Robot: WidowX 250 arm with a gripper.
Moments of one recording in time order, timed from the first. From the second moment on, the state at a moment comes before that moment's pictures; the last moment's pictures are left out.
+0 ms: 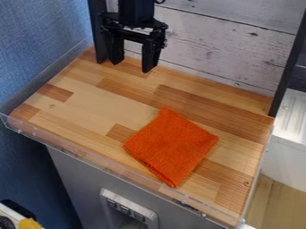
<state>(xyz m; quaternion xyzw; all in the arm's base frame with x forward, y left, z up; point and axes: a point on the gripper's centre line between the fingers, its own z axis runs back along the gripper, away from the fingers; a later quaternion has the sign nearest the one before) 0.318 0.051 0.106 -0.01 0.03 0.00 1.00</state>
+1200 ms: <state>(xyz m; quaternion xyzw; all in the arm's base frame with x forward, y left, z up) 0.286 -0.033 0.095 0.01 -0.01 -0.13 0.99</state>
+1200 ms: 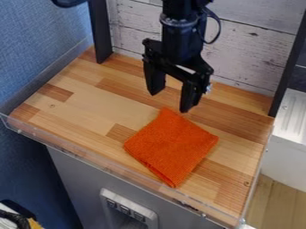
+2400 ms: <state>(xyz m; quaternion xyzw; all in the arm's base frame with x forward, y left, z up) 0.271 -0.052 0.049 -0.01 0.00 -0.17 0.98</state>
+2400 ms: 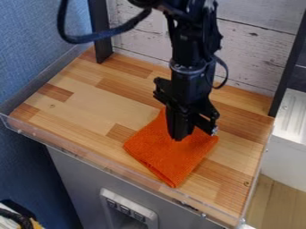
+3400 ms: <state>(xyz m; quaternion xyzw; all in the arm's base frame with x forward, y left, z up) 0.278 -0.030 0.022 0.01 0.01 -0.17 0.99</state>
